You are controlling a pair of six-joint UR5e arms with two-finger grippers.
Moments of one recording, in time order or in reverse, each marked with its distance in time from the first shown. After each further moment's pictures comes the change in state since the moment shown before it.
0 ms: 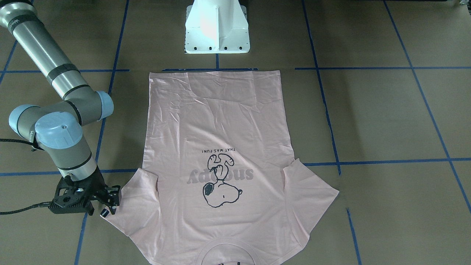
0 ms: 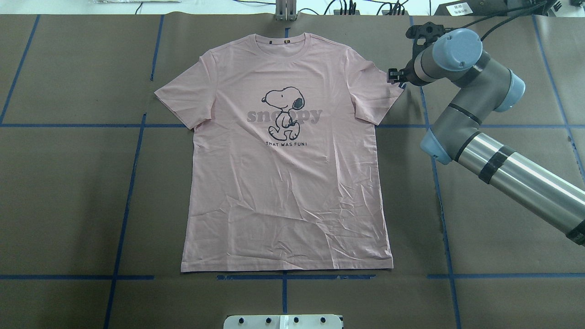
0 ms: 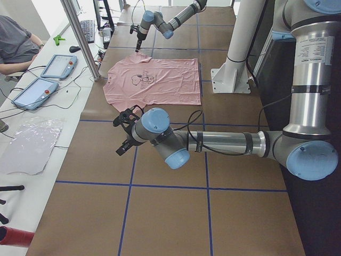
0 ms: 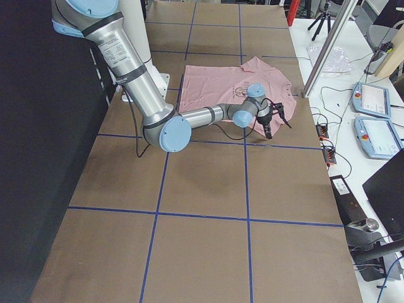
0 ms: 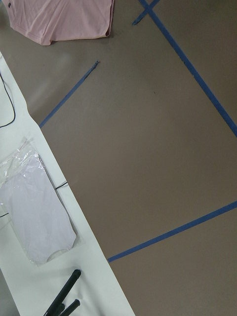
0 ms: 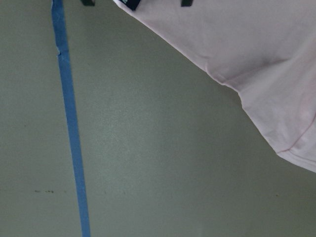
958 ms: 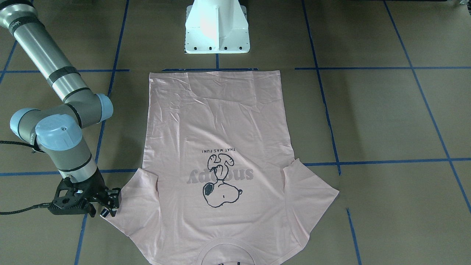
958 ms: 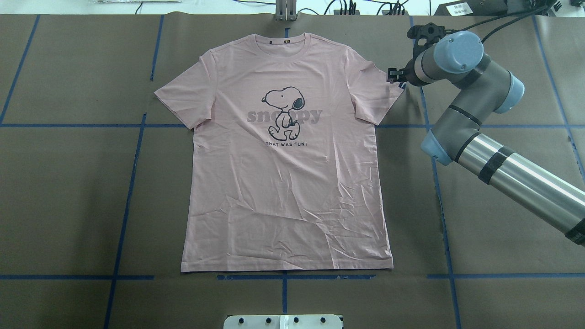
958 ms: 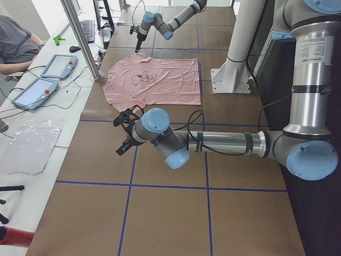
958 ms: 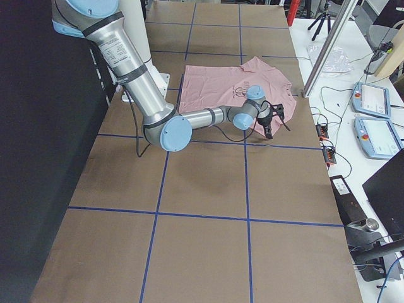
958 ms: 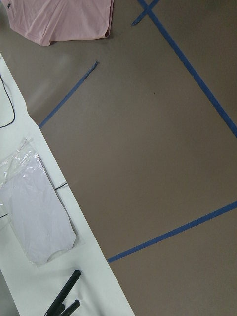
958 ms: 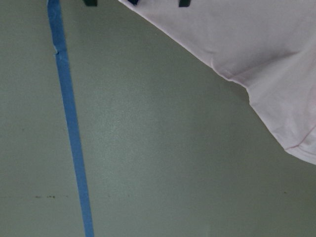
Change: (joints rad) left arm 0.000 0.000 -0.001 0.000 -0.003 0.001; right arm -0.004 0.006 -0.041 0.045 -0.007 0.034
